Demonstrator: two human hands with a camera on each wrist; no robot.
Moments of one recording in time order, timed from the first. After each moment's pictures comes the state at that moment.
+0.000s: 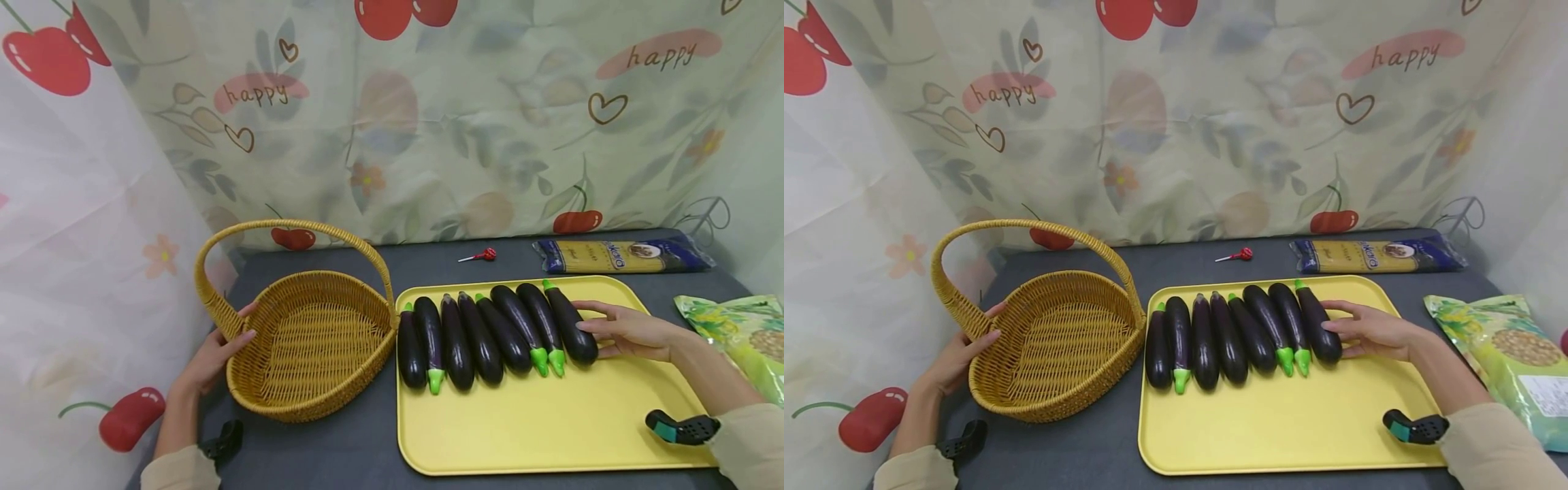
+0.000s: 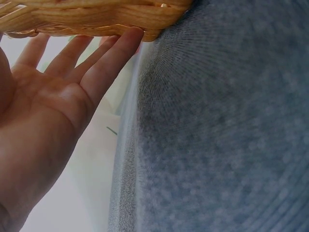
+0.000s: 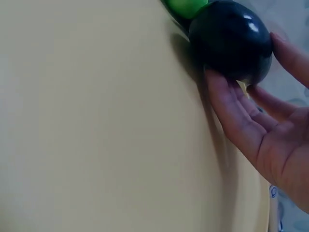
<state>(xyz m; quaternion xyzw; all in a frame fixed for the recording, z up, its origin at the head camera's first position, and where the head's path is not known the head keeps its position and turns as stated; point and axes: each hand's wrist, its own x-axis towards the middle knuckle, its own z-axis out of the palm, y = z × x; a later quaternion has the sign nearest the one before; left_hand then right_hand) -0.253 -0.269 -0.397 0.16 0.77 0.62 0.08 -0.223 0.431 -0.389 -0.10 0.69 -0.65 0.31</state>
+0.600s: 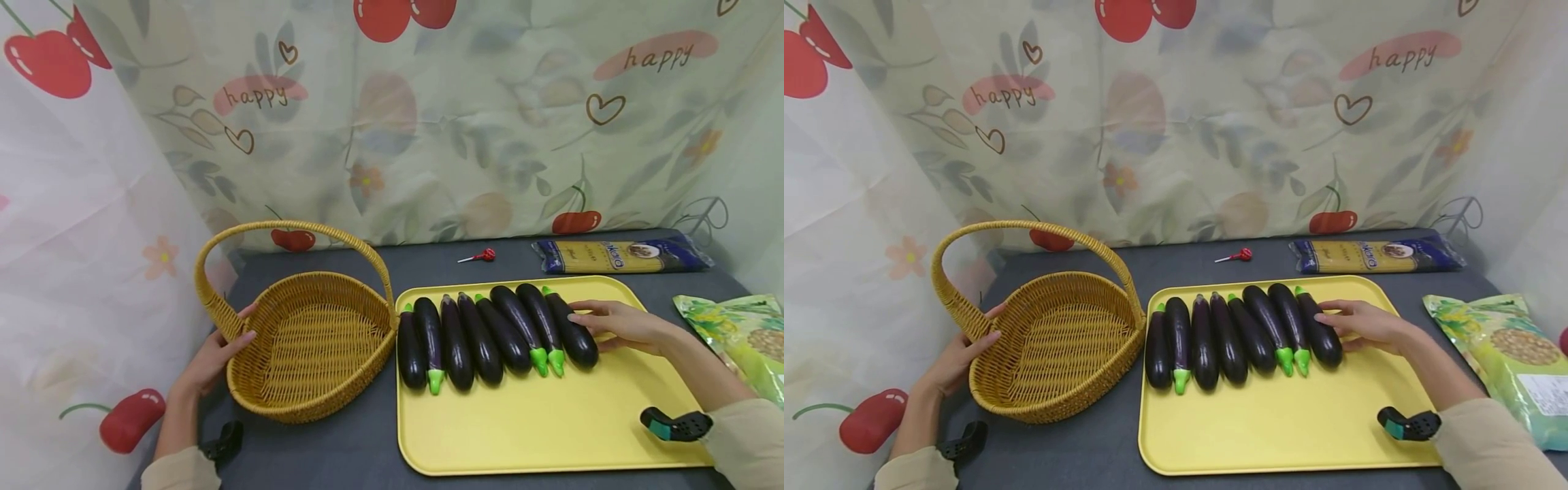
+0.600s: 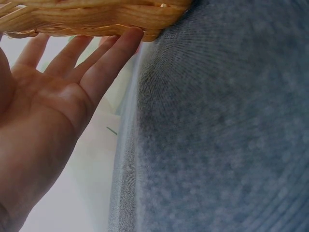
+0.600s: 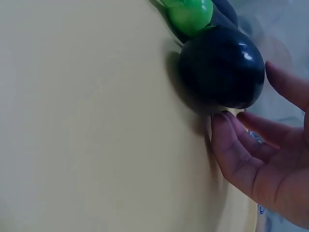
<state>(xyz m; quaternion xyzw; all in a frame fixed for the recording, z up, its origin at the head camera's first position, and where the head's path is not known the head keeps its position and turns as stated) -0.252 -0.269 -0.396 0.16 0.77 0.61 0.08 -0.225 0.413 -0.376 -0.04 0.82 -0.51 0.25</state>
